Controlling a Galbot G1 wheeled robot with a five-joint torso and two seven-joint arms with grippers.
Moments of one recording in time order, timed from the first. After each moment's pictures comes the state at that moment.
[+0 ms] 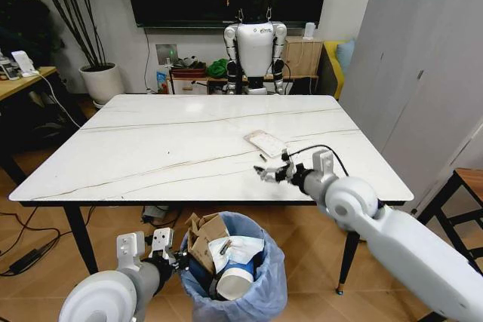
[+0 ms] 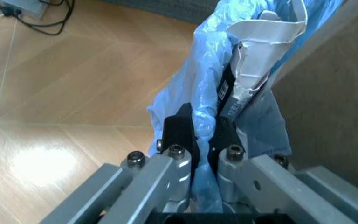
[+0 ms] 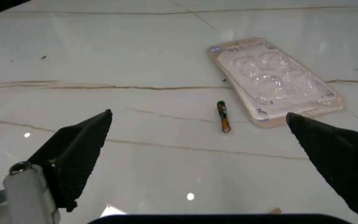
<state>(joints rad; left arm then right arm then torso) 1.35 -0.90 -0.35 -2.38 -1.46 0.74 -0.90 -0.47 0.92 -0.17 1.78 1.08 -0.57 0.29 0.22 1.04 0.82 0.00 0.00</state>
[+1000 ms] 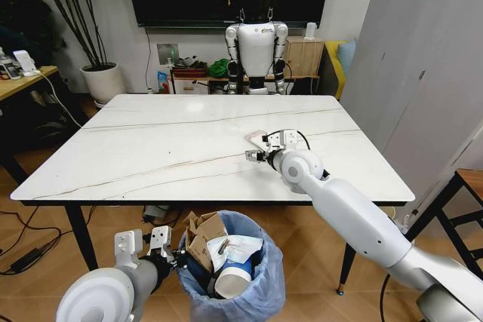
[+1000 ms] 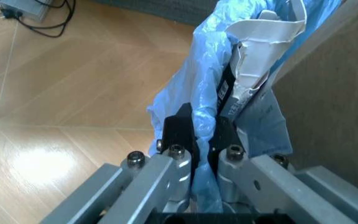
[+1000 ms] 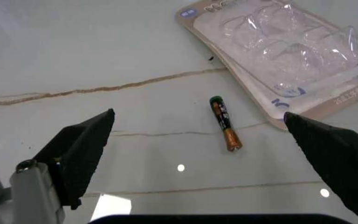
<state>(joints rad) 1.33 -0.90 -0.36 -2.38 -1.48 0.74 -0.90 -0.31 1.15 -0.27 1.49 1.18 -0.62 0.54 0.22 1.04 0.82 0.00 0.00</state>
